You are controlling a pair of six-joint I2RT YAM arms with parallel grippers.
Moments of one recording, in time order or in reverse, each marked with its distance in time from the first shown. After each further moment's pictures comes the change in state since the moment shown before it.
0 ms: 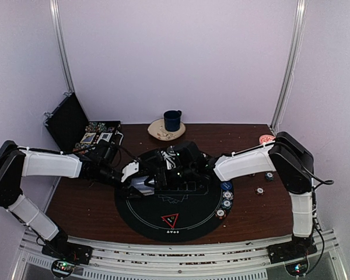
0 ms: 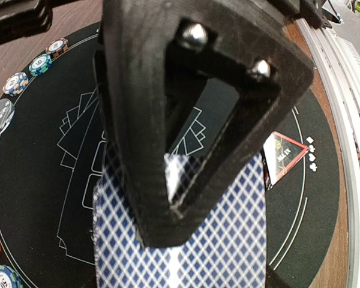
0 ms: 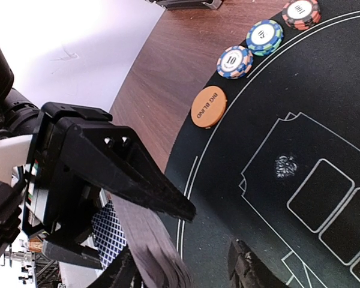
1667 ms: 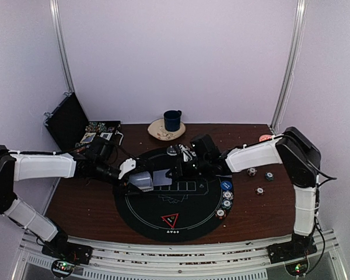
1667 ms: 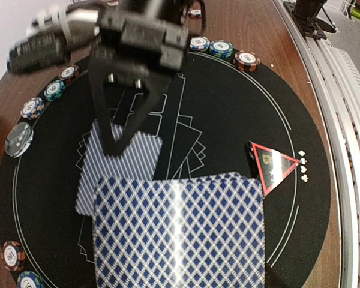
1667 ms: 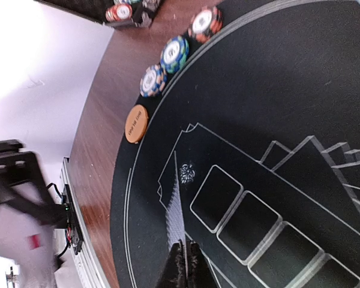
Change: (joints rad) left arm 0.004 -0.079 0.002 -0.020 0.009 0.006; right arm -0.133 -0.048 -0.069 -0.056 -0.029 -0.035
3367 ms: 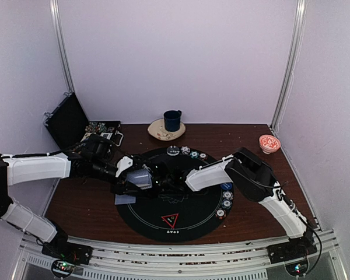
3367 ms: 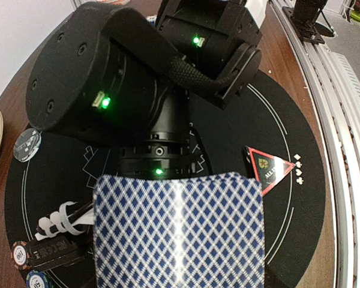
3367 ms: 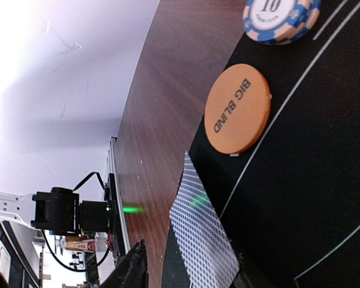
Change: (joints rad) left arm 0.006 -0.065 0.002 -0.029 0.000 0.000; right arm 0.180 0.484 0.449 0.212 -0.159 0.269
